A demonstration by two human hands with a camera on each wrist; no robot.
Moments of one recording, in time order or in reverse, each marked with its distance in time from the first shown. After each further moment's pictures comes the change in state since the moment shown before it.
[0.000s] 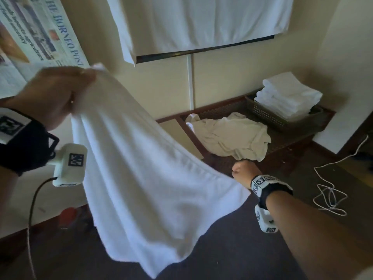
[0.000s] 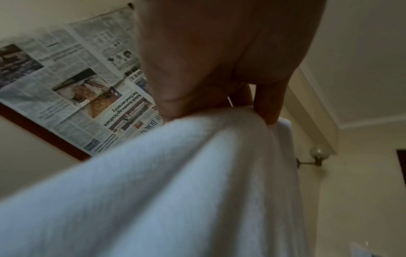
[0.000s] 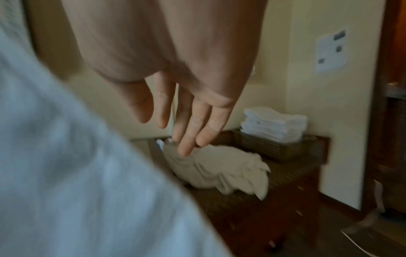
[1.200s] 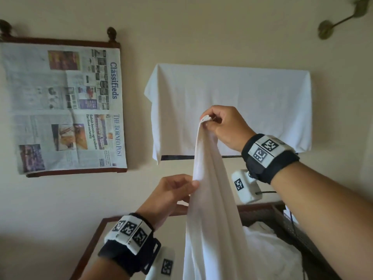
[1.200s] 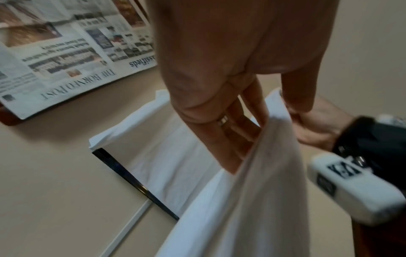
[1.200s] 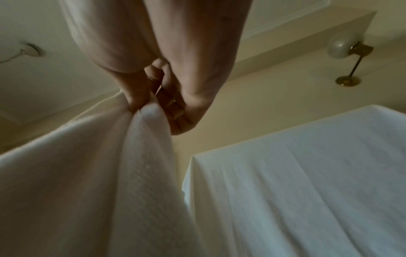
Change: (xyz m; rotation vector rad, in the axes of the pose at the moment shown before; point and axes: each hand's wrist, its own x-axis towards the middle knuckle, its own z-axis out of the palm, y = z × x) left_hand 0.011 0.071 0.209 -0.313 -0.224 0.084; right_hand 0.016 -0.204 -0.387 0.549 0.519 -1.103
